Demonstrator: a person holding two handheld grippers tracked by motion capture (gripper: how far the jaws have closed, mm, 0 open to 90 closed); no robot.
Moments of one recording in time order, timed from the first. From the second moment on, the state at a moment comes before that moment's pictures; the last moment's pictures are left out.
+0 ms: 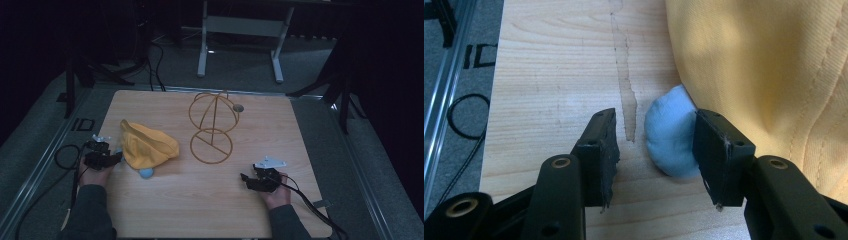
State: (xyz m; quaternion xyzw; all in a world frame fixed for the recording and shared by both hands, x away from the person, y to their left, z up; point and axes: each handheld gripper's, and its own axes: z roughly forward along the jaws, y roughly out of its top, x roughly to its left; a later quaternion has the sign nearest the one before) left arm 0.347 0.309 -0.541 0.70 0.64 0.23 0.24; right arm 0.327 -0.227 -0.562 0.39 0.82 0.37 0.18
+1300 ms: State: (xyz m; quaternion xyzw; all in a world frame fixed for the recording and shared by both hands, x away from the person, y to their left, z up) left arm 0.325 0.308 -0.485 0.68 0.62 0.21 0.33; right arm 0.327 -0.227 -0.562 0.39 0.82 0.37 0.18
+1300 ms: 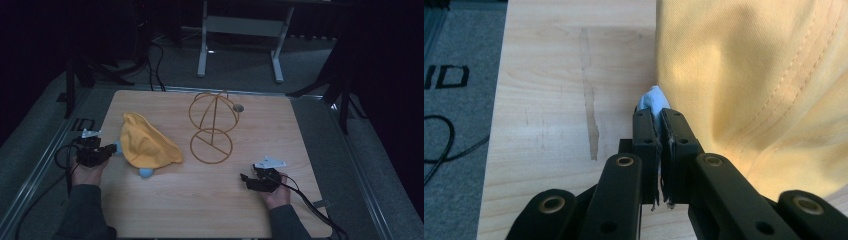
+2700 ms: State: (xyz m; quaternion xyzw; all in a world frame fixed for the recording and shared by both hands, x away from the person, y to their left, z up) left arm 0.316 0.273 -0.375 0.70 0.54 0.22 0.41; right arm 0.327 -0.227 -0.562 0.39 0.82 0.37 0.18
